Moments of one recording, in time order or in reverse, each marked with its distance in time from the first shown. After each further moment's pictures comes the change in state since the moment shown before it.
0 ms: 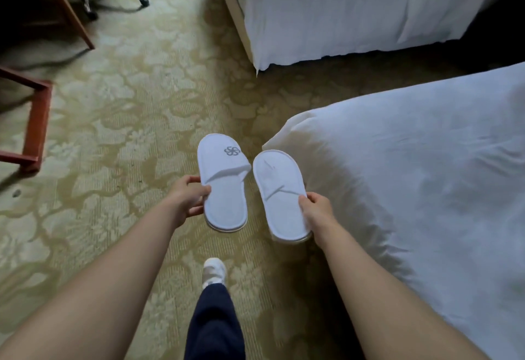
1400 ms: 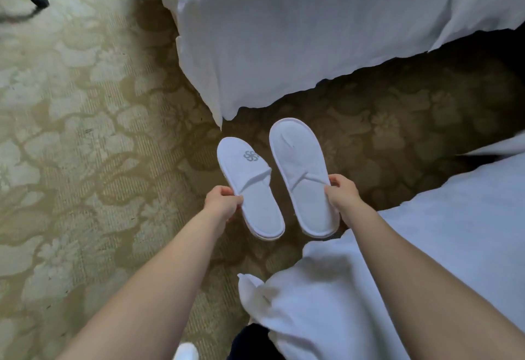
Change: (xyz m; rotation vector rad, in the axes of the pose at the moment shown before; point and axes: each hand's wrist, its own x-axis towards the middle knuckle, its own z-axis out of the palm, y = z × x) left_hand 0.480 0.324 0.267 0.216 0.005 -0.152; right_hand 0.585 -0.269 -0.058 -0.243 0.121 0.179
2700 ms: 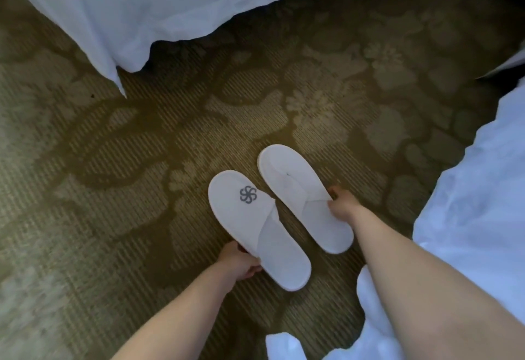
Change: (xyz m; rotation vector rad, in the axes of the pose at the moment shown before) left_hand 0.334 -0.213 0.163 0.260 -0.441 -0.149; right_hand 0.308 0.236 0.145 -0.292 0.100 0.179
